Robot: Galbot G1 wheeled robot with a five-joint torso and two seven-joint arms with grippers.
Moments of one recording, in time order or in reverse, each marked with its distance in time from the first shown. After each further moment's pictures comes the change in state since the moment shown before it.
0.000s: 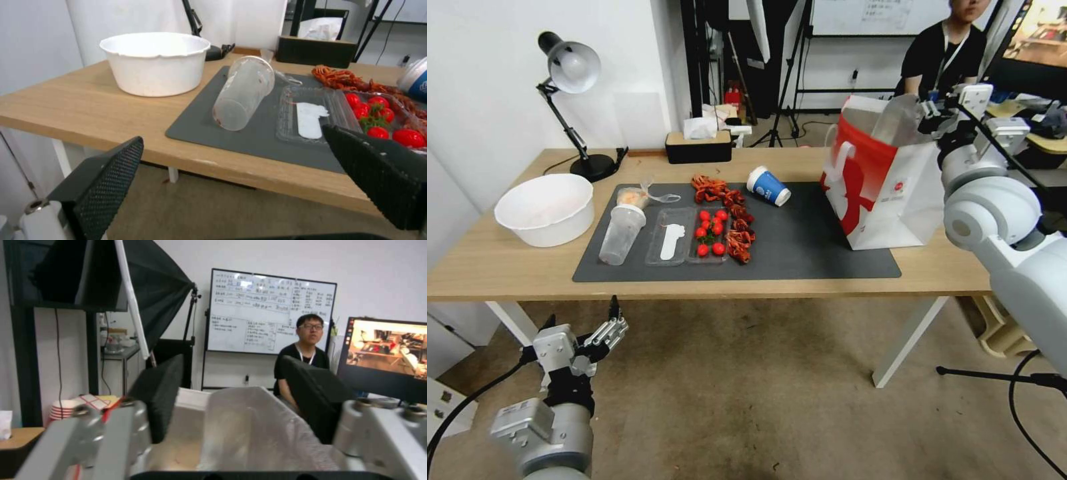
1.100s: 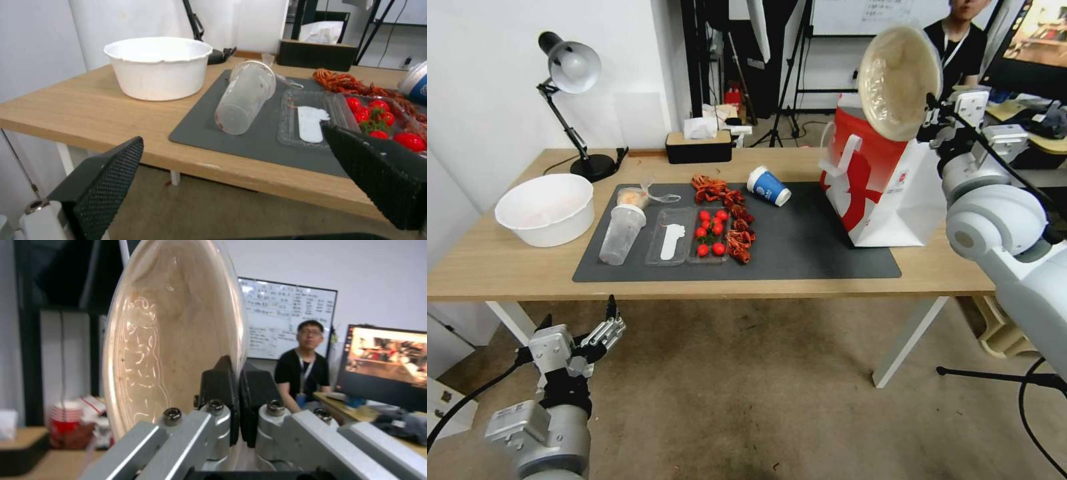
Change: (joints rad) left arm 0.011 -0.006 -0.005 -0.014 0.004 -0.002 0.000; right arm -0.028 -0.010 0.011 0.039 -0.008 0.009 -0.002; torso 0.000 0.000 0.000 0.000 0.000
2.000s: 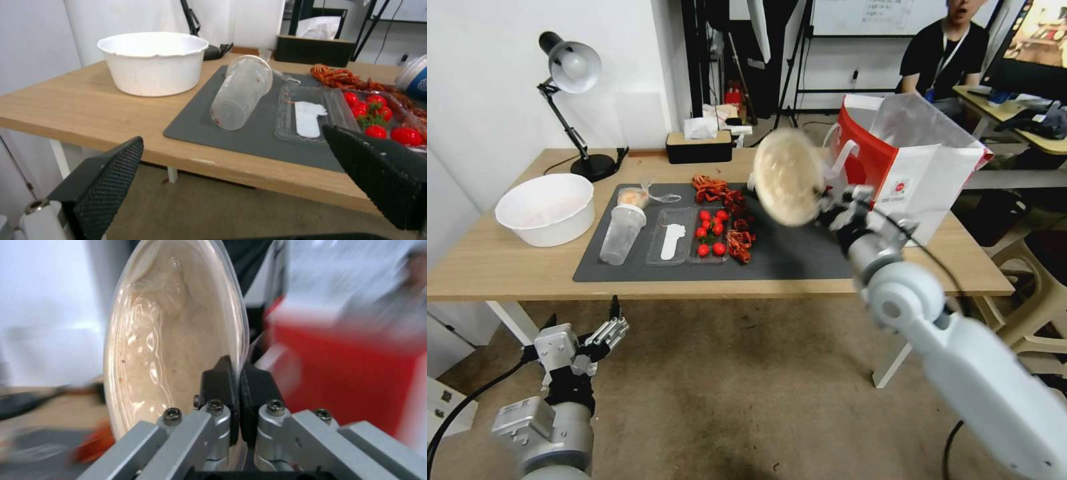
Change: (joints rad) left arm -0.017 0.007 0.001 0.019 -0.009 0.008 0.006; right arm -0.259 0.233 -0.081 0.098 0.170 0.021 -0.092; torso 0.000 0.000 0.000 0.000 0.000
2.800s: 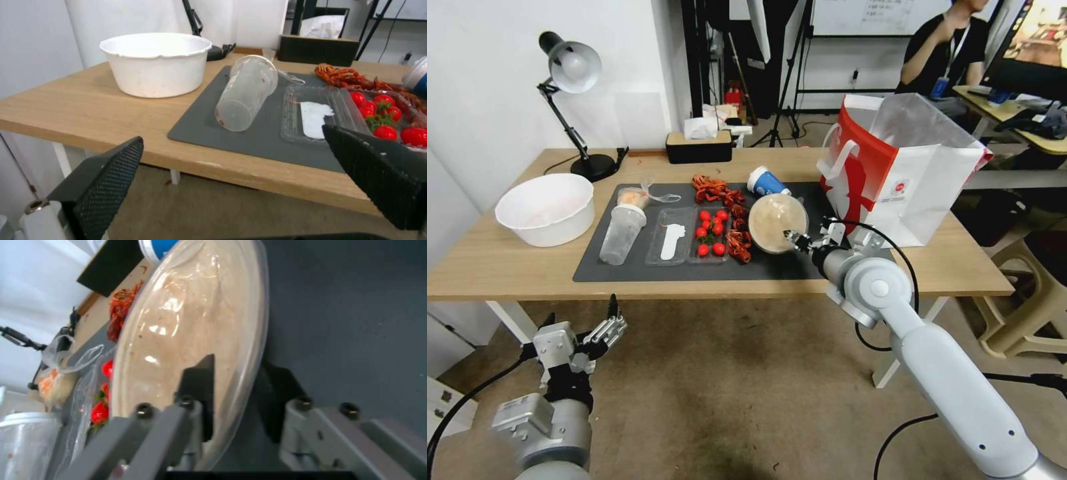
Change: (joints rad) left arm -0.015 0.007 -0.013 0.013 -0.008 0.005 0.004; right arm 0.011 0.166 0.027 -0.102 0.530 -0.133 0.331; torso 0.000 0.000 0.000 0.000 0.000
